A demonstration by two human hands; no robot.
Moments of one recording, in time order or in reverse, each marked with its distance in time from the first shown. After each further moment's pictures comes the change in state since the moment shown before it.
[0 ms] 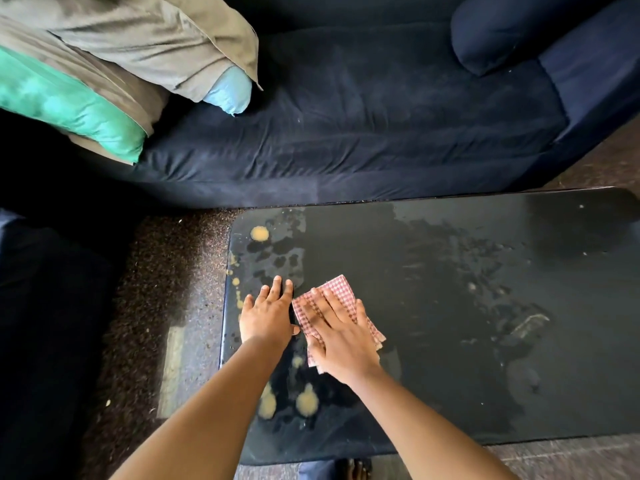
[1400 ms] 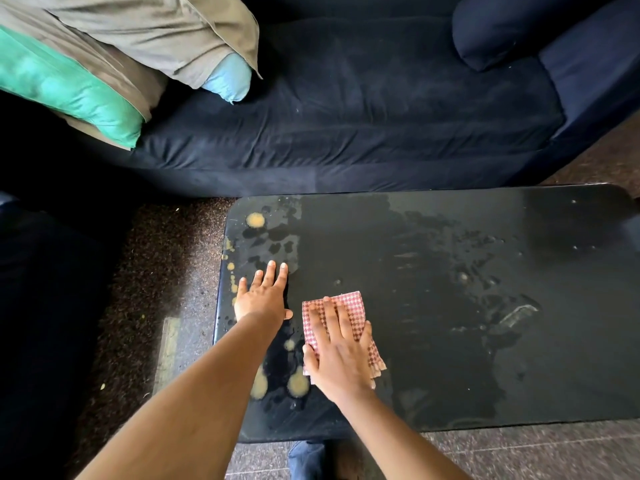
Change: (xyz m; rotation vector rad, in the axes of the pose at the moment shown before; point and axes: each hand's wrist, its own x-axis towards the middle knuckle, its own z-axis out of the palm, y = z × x) left_hand 0.002 0.005 -0.001 0.018 -0.099 -0.035; right_hand -0.045 -0.021 -0.007 0.031 -0.080 0.171
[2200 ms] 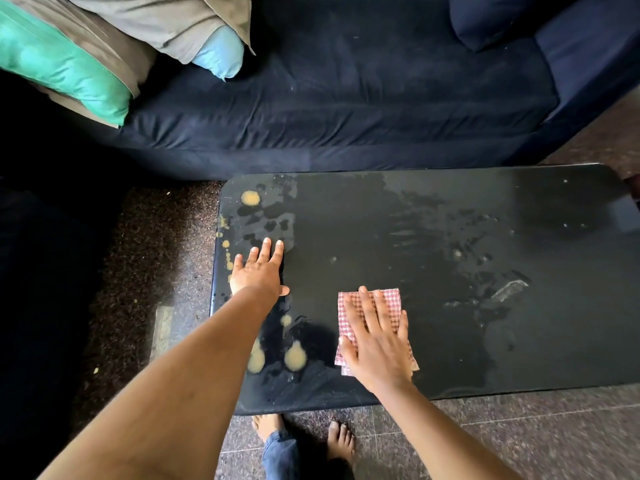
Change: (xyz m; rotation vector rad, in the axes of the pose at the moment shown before) left_hand 0.001 -0.002 0.003 -0.010 -0.003 0.008; right_hand -0.042 0.058 0.009 -0.075 0.001 0.068
